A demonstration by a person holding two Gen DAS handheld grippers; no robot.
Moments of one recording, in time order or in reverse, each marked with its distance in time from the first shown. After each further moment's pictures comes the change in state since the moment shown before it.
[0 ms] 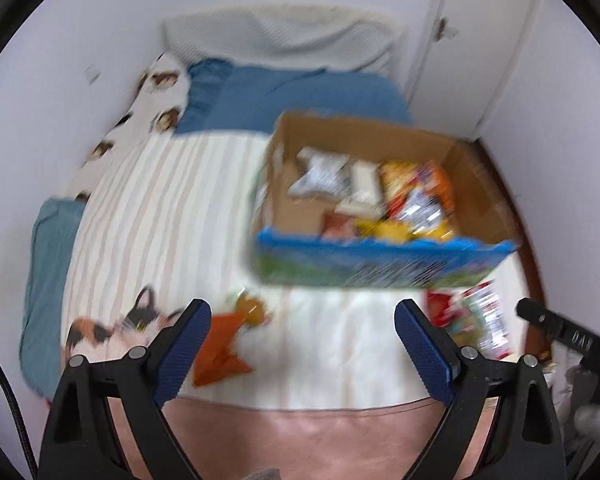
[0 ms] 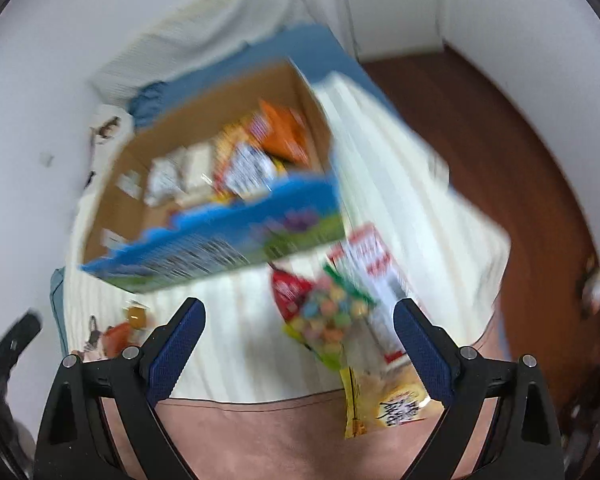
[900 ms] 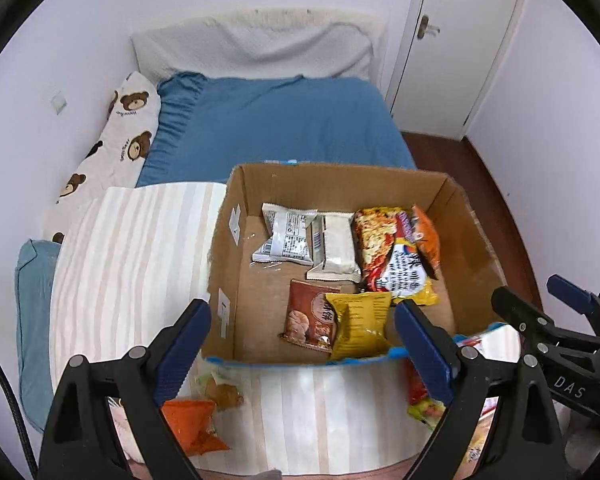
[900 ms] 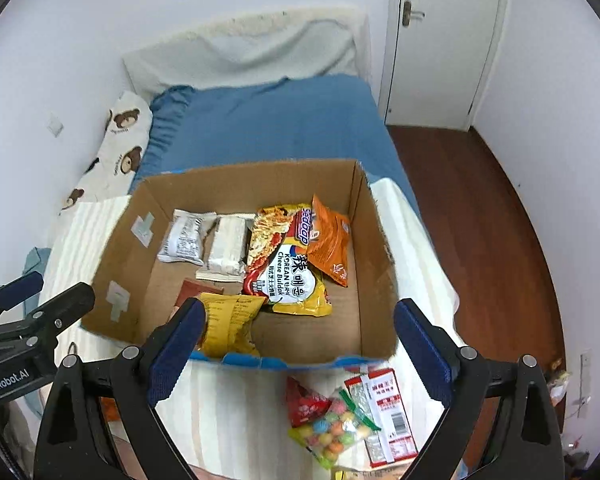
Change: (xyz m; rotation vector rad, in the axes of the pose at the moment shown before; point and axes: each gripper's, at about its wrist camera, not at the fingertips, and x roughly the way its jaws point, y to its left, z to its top) left arm 0.017 -0.043 0.098 0.063 -0.040 -0.081; right arm -0.017 0.110 0.086 -0.294 -0.195 -0.088
